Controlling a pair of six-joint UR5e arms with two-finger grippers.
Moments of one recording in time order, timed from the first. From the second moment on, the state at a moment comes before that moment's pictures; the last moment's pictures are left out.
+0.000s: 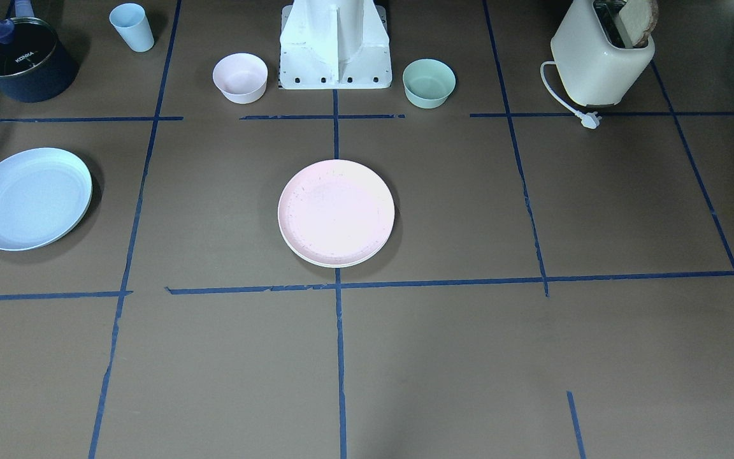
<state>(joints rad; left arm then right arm) -1.50 -1.54 -1.67 -1.55 -2.45 0.18 1.16 -1.86 1.57 -0.67 2.29 0.73</state>
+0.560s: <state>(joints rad) -1.51 -1.54 -1.67 -1.55 -2.45 0.18 1.08 -1.82 1.50 -0.64 2.25 0.77</state>
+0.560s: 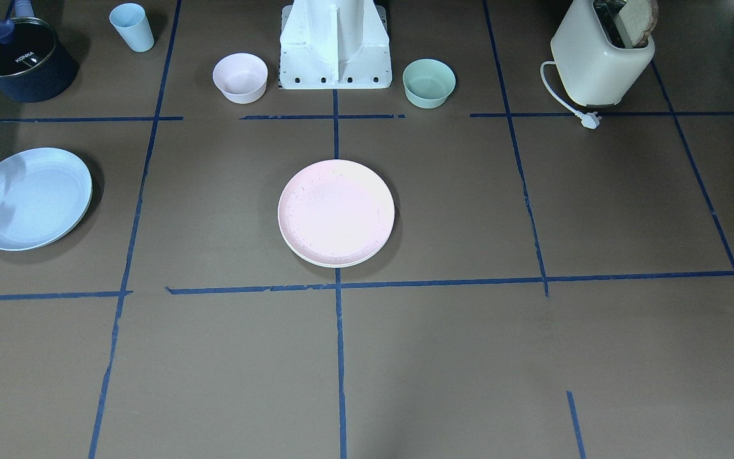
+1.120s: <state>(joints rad) -1.52 -1.54 -1.67 -1.55 -2.45 0.18 1.07 -1.80 1.50 -0.60 2.26 0.78</state>
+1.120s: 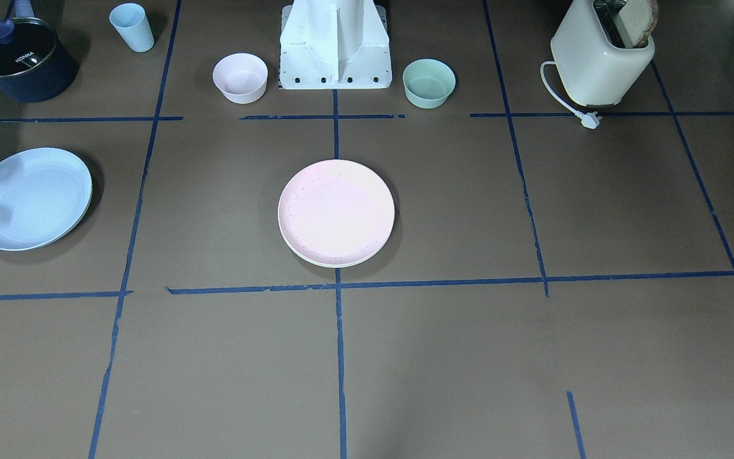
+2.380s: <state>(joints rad) -1.52 -1.54 -1.67 -1.55 -2.45 0.11 0.83 -1.33 1.74 -0.96 2.19 1.35</state>
